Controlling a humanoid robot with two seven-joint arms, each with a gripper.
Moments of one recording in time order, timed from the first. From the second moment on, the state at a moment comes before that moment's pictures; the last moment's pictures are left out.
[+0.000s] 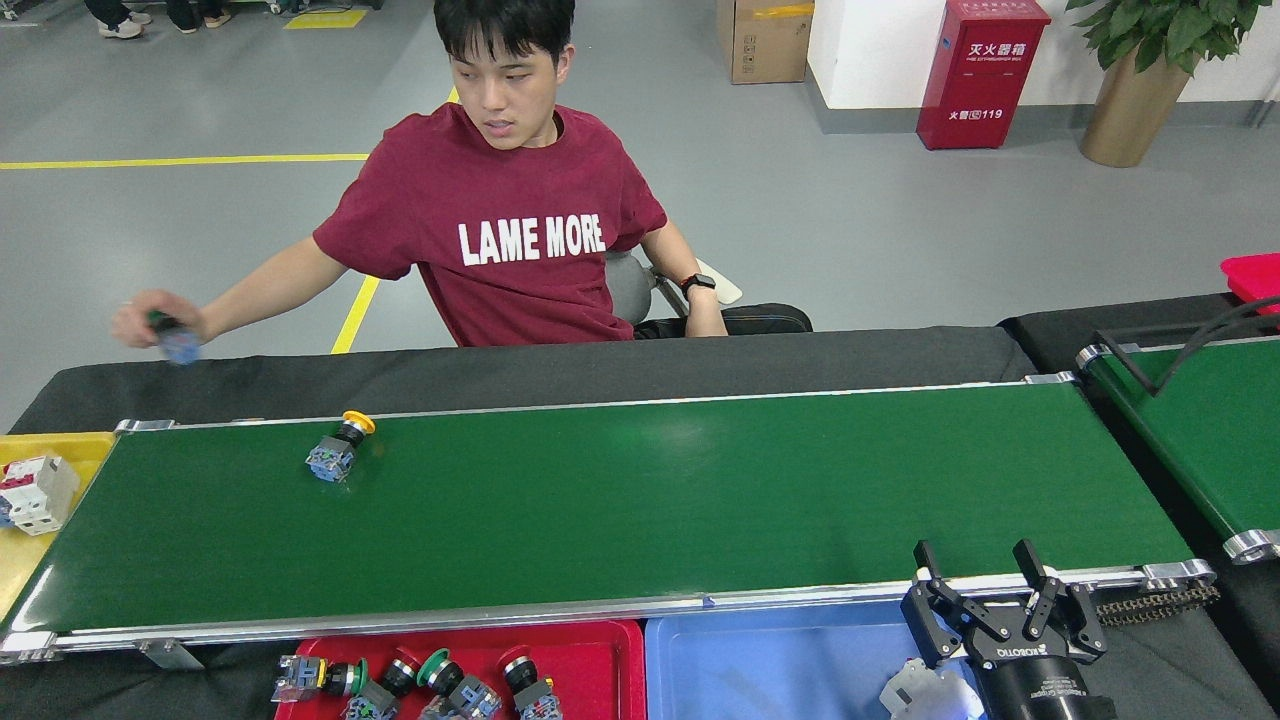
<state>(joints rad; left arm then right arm) 0.48 0.32 -0.02 -1.77 -1.32 -0.64 0.17 0.15 -0.24 0.15 -1.75 1.14 0.17 -0.04</state>
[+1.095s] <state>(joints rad) -0.17 0.42 0.22 -1.09 -1.30 -0.44 0.07 0.16 -0.24 0.15 -1.75 1.14 0.18 -0.04</state>
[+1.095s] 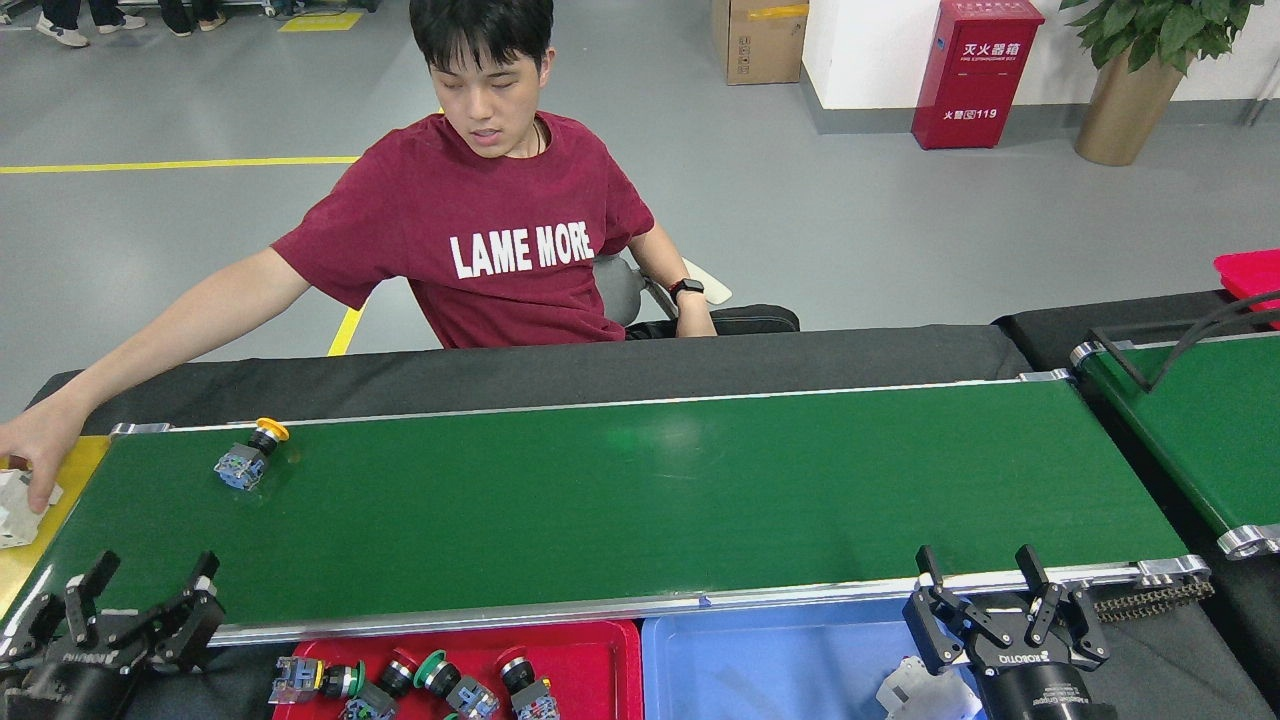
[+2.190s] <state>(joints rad) -0.71 0.44 -0.06 -0.22 -1.39 -0.11 0.22 0.13 -0.22 0.18 -1.75 1.14 0.06 -0.05</state>
